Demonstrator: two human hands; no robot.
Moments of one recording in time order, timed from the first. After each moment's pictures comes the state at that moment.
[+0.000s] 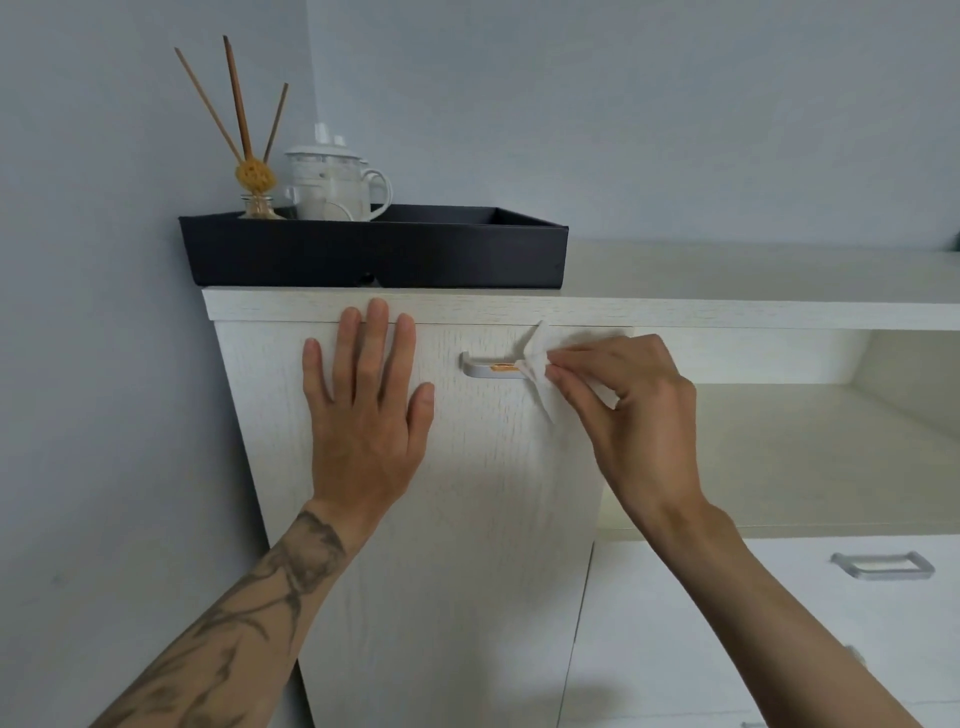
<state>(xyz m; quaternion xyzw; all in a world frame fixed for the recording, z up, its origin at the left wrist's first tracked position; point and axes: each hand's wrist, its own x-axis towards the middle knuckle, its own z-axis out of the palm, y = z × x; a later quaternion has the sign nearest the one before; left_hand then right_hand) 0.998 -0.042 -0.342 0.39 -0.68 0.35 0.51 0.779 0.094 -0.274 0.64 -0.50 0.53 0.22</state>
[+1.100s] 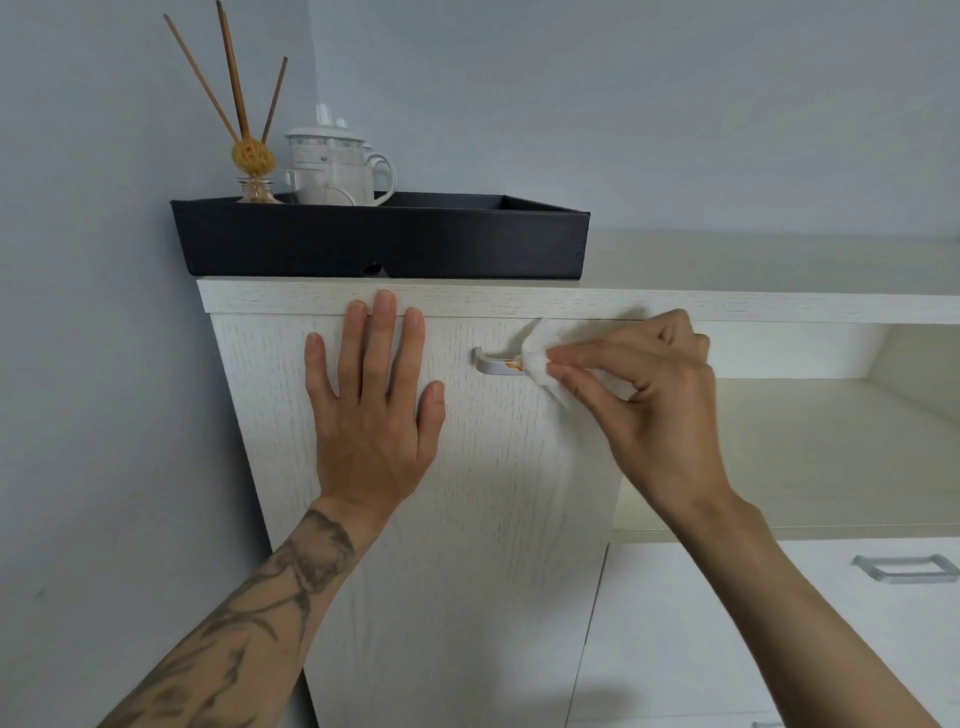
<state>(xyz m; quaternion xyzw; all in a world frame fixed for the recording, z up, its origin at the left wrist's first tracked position) 0.996 -0.054 -0.346 0.37 -0.67 0.36 0.53 0.773 0.078 -0.273 0.67 -0.46 0.55 0.20</state>
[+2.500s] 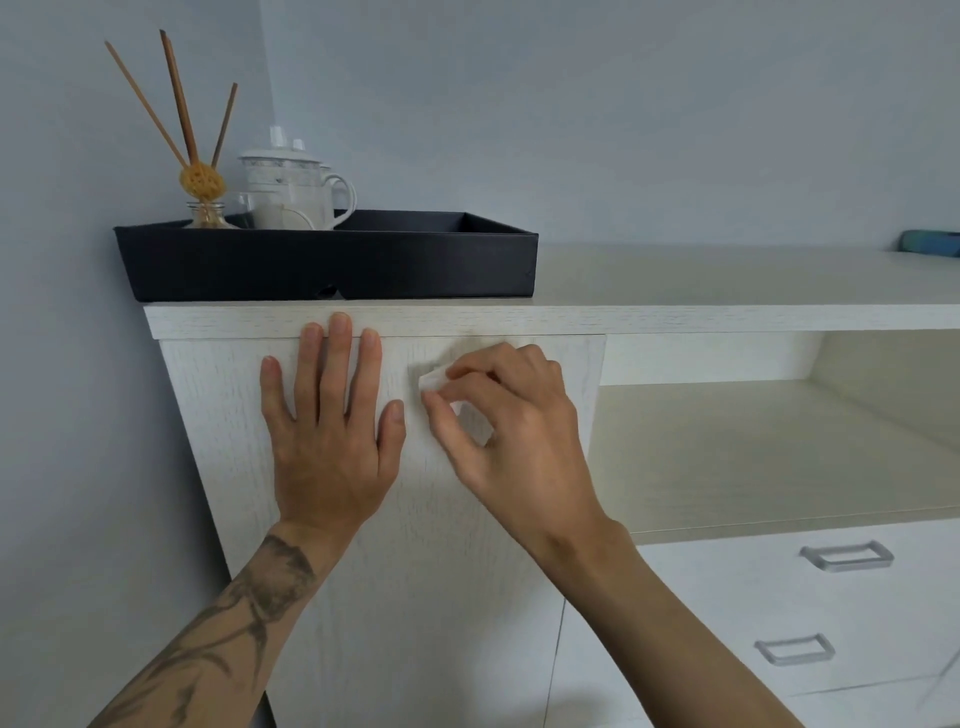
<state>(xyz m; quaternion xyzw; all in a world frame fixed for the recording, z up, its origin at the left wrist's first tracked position) 0.998 -0.054 -0.349 0.37 -0.66 0.38 0.53 0.838 0.079 -0.280 0.68 -0.47 0.52 0.23</state>
